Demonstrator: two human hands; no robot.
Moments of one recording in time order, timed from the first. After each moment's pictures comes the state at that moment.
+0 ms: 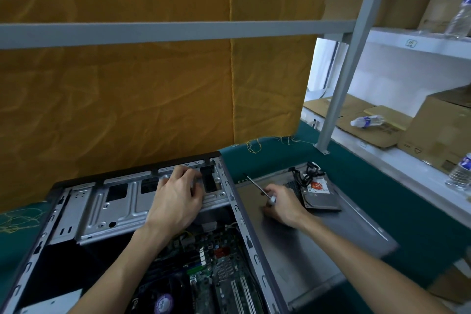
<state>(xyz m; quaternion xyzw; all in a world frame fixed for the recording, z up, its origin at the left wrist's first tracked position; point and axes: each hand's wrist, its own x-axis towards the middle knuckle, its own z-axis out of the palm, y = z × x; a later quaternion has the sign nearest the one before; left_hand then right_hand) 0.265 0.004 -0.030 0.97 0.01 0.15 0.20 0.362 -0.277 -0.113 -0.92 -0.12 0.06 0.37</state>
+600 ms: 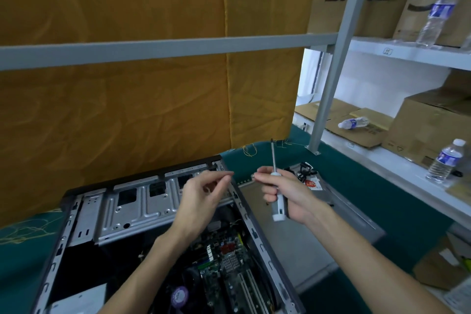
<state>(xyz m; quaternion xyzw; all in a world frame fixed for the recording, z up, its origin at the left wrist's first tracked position) 0.235 -0.028 0.002 0.82 -0.11 0.17 0.54 0.289 -0.240 0.001 -0.52 0.01 0.21 0.83</state>
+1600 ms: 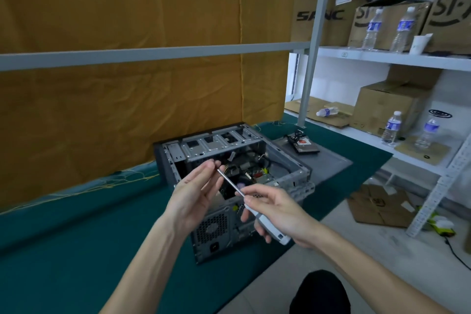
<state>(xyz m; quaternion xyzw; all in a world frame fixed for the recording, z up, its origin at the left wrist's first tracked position) -0.031 0.109 0.020 0.39 0.04 -0.07 0.92 -0.075 -0.097 0.012 -0.74 -0.13 0.13 0.65</state>
